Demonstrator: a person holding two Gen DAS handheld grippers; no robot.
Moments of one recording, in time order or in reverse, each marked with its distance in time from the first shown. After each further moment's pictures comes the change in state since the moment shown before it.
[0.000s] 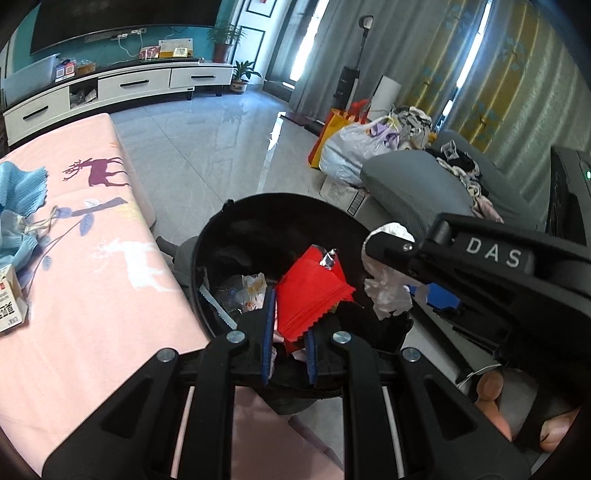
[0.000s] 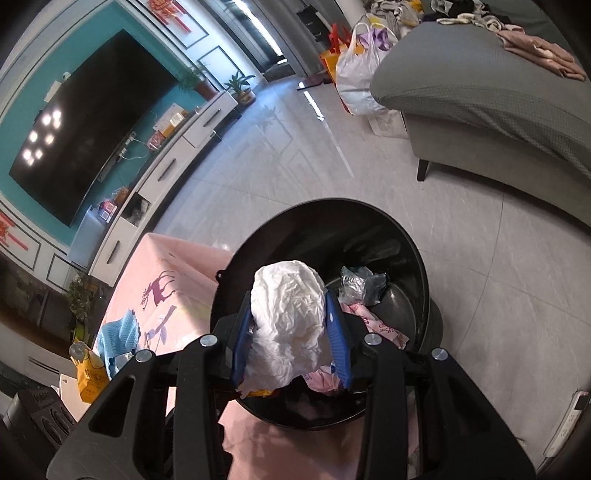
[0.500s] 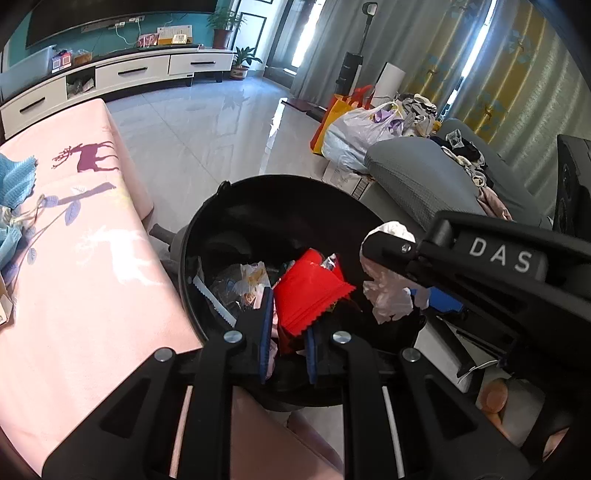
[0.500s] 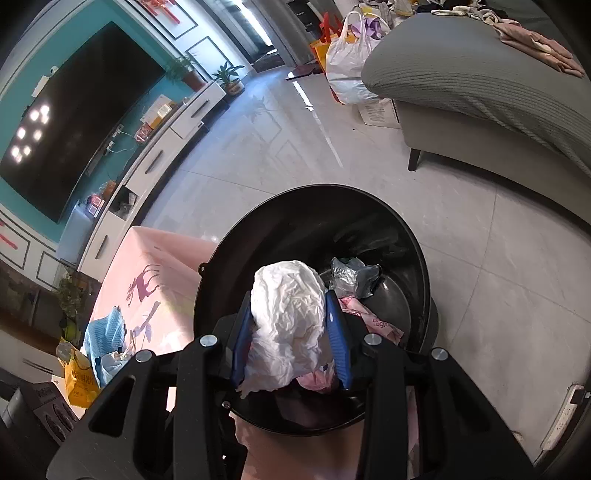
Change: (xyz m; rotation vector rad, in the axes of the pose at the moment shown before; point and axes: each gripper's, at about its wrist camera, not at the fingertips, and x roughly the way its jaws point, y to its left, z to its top) left arm 0.021 -0.004 0.002 -0.014 0.056 0.005; right arm 0.014 0.002 0.002 0.007 0.034 -0.049
